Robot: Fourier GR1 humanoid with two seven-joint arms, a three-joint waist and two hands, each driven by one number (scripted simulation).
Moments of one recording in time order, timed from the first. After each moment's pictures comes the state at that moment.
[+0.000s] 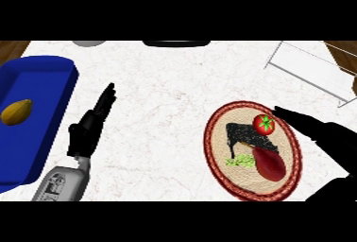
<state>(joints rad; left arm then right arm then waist) -0.20 0.19 -0.13 -1.40 -0.02 0.09 0.00 -0.10 -0.63 0.13 -1.97 0.23 0.58 0.34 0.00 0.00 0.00</state>
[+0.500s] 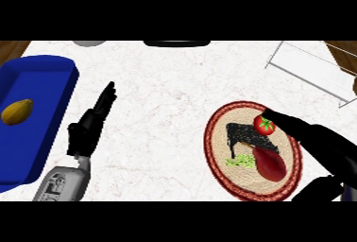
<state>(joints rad) -0.20 0.16 -0.10 -1.42 -0.05 0.06 0.02 -0.10 -0.50 0.14 -1.94 0.37 0.62 0.35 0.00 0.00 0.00</state>
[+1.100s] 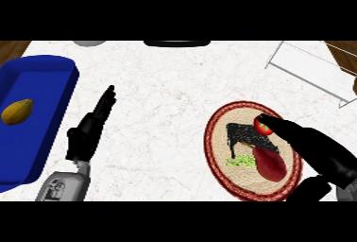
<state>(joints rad) -0.16 0.13 -0.08 -1.46 -0.09 0.03 0.03 -0.08 -0.43 0.14 -1.89 0.54 0.65 0.28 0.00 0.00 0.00</state>
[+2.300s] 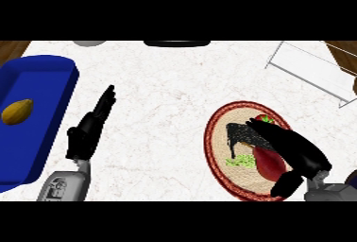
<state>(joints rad) -0.16 0.09 -0.03 -1.44 -0.13 -0.02 0.01 -0.08 -0.31 0.15 -1.67 0.81 0.57 0.09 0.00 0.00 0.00</state>
